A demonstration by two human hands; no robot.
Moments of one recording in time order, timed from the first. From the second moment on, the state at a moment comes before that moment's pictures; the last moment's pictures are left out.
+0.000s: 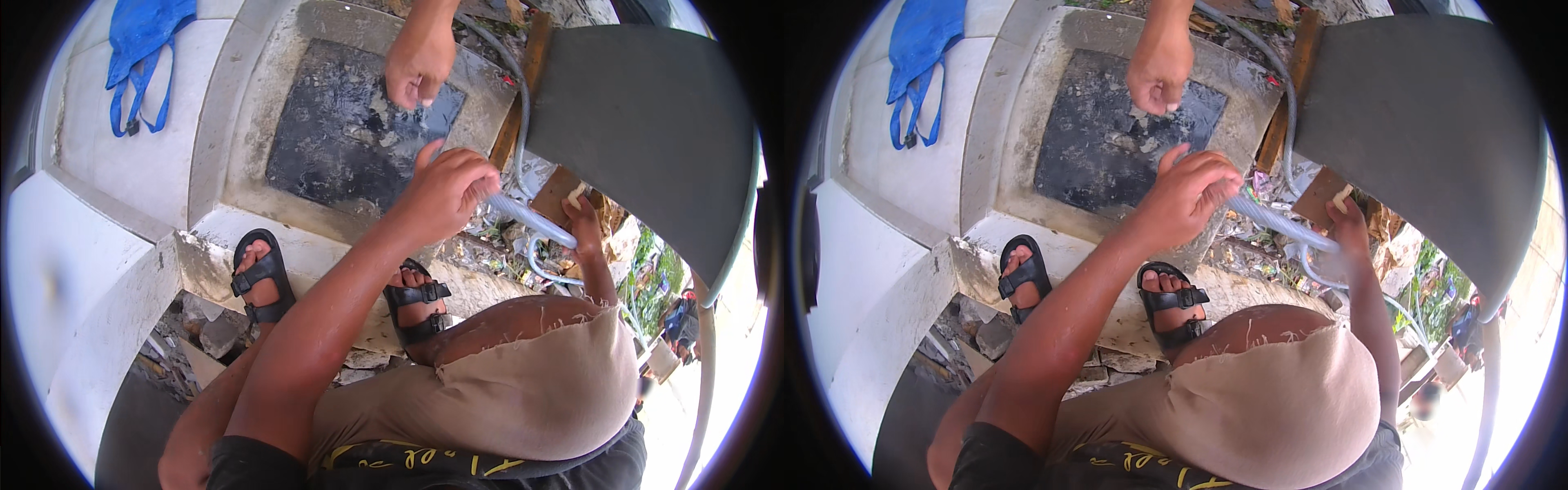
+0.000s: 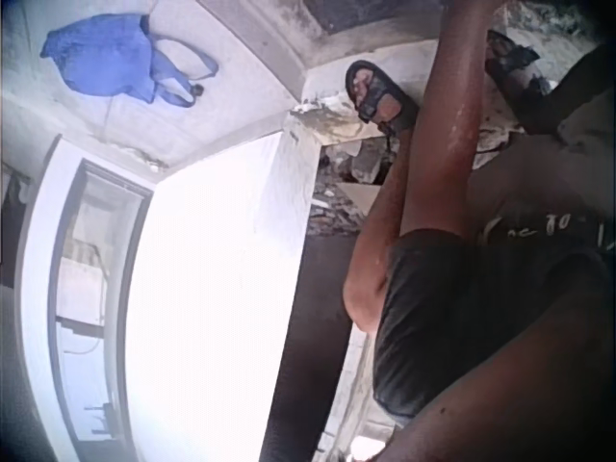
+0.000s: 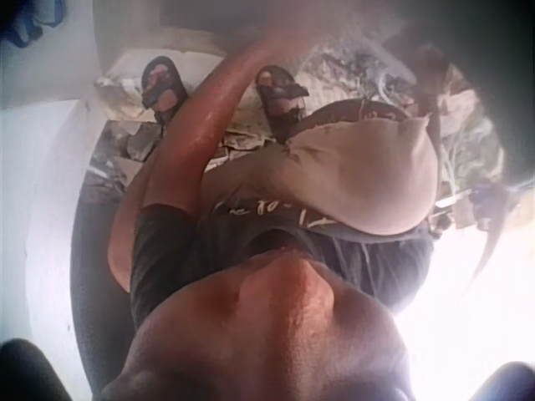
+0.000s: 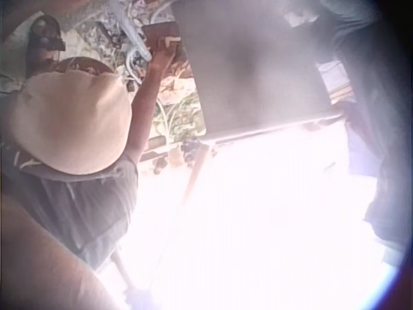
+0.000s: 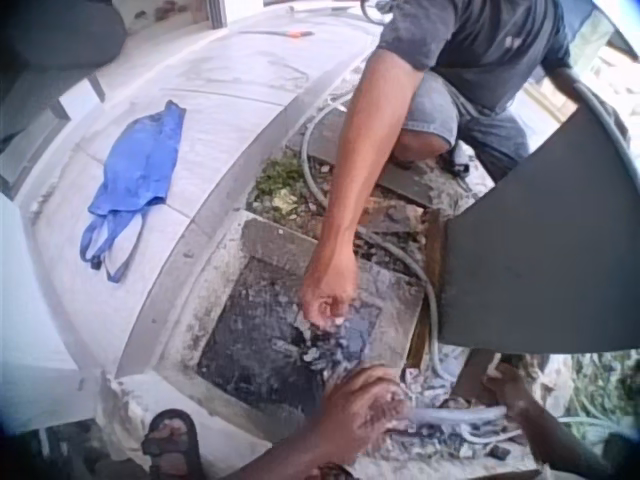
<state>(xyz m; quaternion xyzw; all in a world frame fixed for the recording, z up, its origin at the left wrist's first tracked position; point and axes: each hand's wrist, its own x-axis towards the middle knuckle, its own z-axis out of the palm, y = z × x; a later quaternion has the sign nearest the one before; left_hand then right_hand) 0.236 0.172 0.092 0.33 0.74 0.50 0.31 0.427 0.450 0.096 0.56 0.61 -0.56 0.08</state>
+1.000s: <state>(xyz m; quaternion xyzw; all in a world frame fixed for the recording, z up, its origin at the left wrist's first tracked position) 0.211 0.244 0.100 0.49 0.69 0.43 0.32 0.423 0.333 0.026 0.17 0.97 -0.15 0.08</state>
